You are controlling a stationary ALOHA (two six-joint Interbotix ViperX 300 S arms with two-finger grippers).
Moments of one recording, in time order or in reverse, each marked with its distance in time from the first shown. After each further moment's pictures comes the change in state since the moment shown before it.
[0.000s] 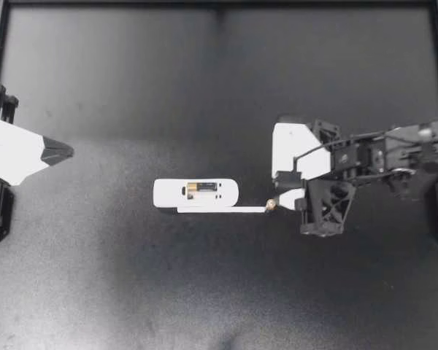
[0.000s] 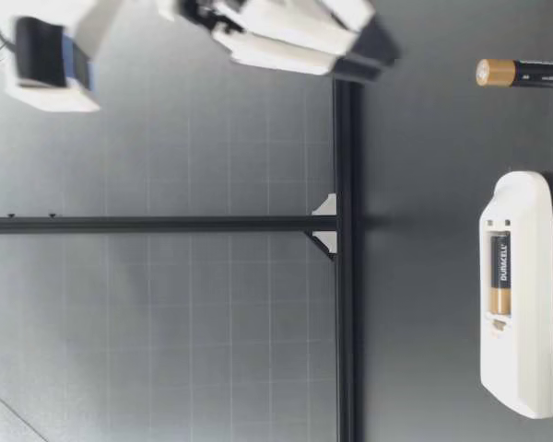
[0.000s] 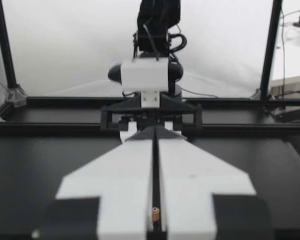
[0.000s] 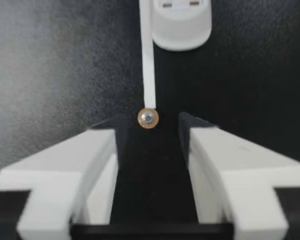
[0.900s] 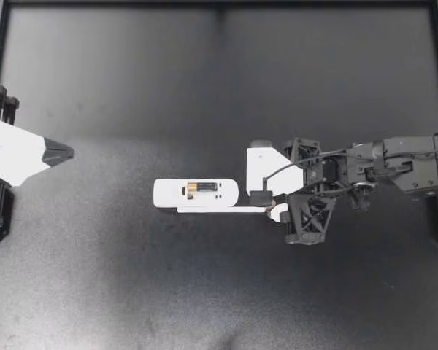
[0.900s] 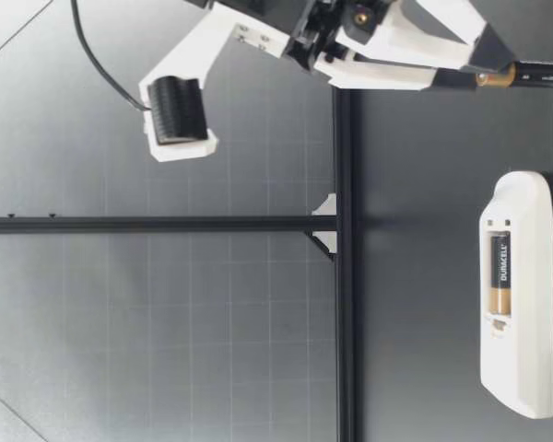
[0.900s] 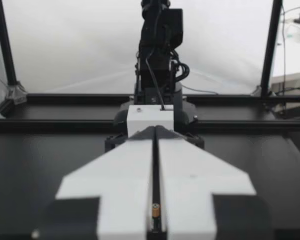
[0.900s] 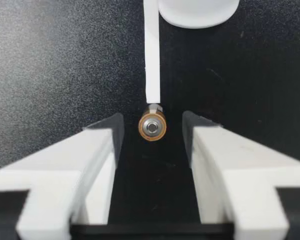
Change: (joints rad) left arm 0.002 0.000 0.008 0.000 0.000 0.000; right arm 0.015 0.175 -0.034 -0.017 -0.020 -0.003
